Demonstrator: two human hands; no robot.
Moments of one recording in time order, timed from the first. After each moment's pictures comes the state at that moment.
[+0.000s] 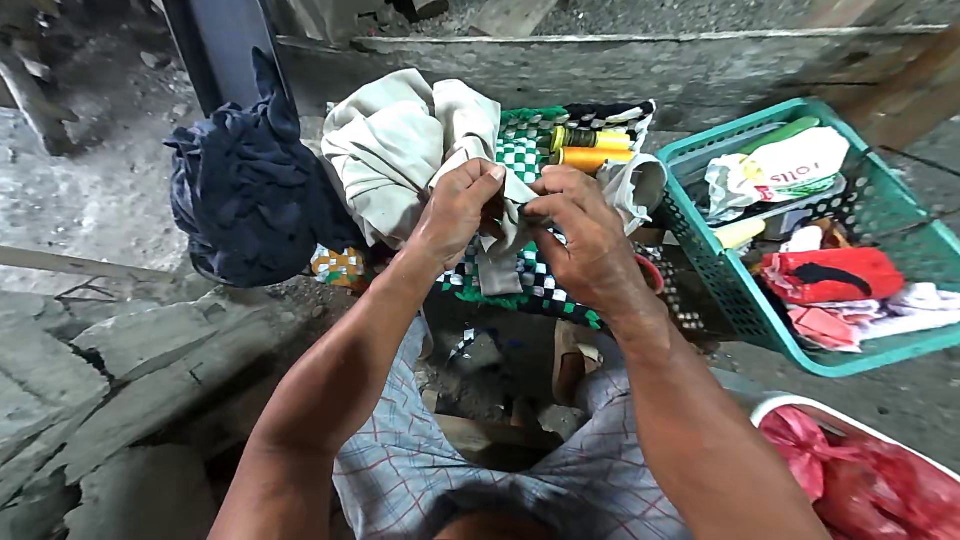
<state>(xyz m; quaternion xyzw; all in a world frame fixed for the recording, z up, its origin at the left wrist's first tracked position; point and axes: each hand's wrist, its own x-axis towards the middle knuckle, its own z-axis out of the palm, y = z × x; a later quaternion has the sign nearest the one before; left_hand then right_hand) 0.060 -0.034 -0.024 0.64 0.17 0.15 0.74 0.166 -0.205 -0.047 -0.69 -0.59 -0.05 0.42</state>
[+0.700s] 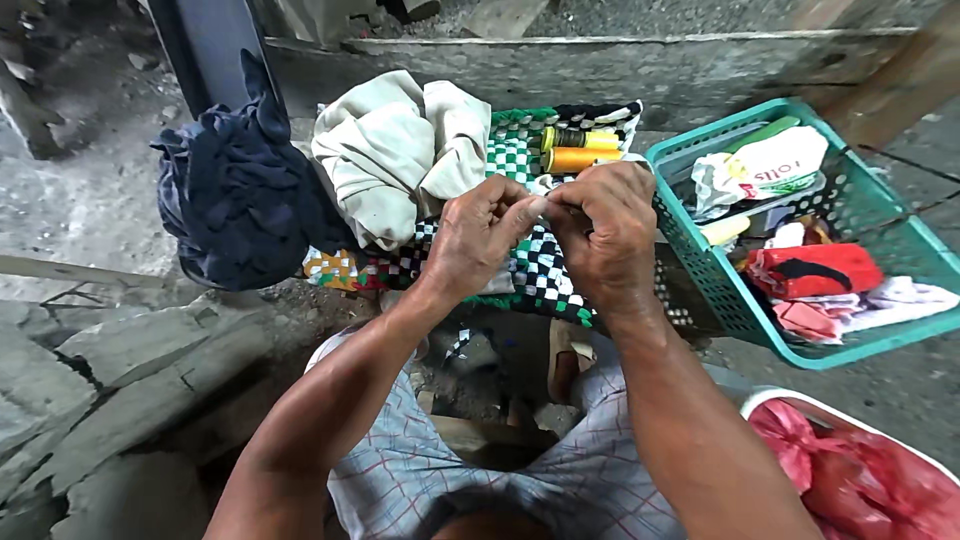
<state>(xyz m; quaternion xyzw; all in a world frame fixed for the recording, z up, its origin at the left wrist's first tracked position) 0.048 -0.074 -0.012 0.81 0.09 0.24 0.52 0.167 -0.217 -0.039 -0.70 -0.53 -0.18 0.44</state>
